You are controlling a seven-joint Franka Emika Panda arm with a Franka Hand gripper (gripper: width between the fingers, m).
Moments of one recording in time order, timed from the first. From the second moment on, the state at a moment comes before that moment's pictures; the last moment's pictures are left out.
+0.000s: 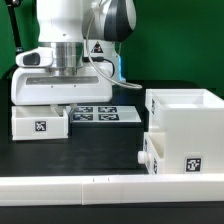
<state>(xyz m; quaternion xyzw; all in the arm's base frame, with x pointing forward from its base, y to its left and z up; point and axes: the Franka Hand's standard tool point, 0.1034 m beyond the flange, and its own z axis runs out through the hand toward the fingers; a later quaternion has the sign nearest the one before) 0.380 -0.090 0.005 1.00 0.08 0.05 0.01</state>
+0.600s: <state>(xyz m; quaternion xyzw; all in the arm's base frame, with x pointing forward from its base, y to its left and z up) 0.405 -0.052 0.040 0.98 0.19 0.01 -0.02</state>
